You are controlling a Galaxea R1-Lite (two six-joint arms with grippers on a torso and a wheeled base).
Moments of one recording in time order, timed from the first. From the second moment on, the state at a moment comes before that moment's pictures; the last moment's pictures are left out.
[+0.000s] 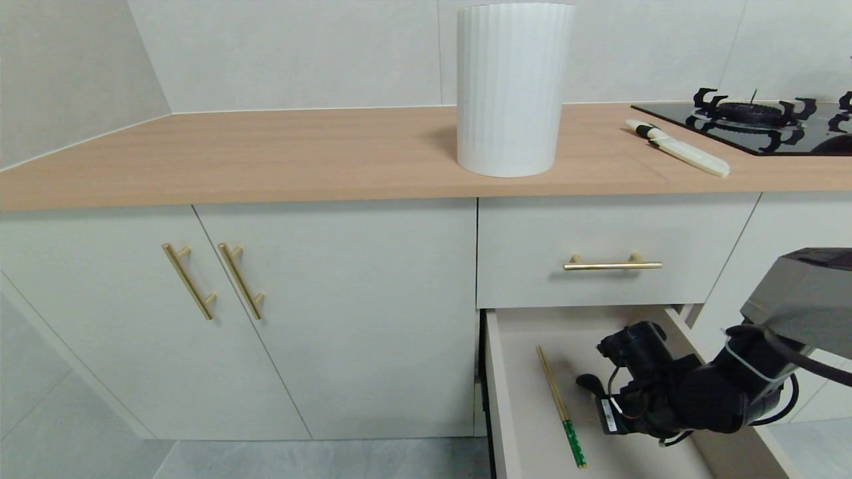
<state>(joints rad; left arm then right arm) 0.00 0.00 0.00 0.00 0.04 0.00 0.36 2.18 -0.73 -0.39 -0.14 0.25</state>
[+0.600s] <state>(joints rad) 0.00 0.00 0.00 0.00 0.04 0.00 0.36 2.29 -0.73 -0.45 -0.17 0.25</state>
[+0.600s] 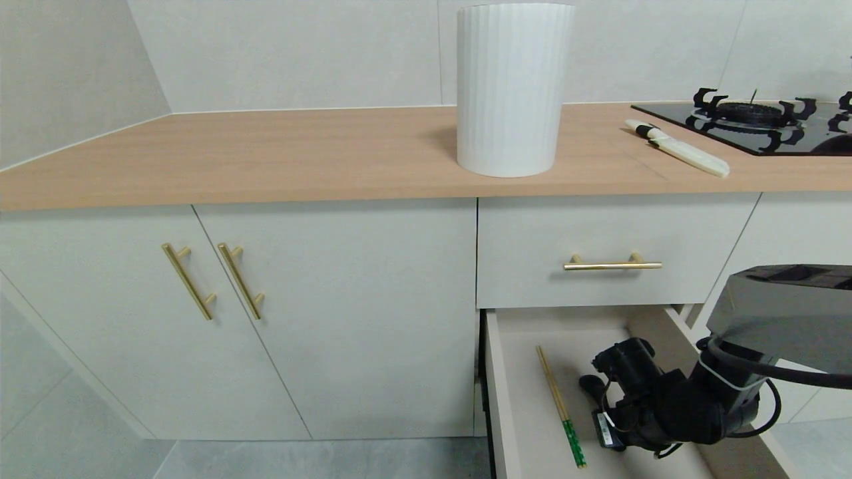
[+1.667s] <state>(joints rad) 0.00 0.00 0.00 0.00 0.04 0.00 0.36 2.27 -0.73 -0.45 -0.19 0.26</state>
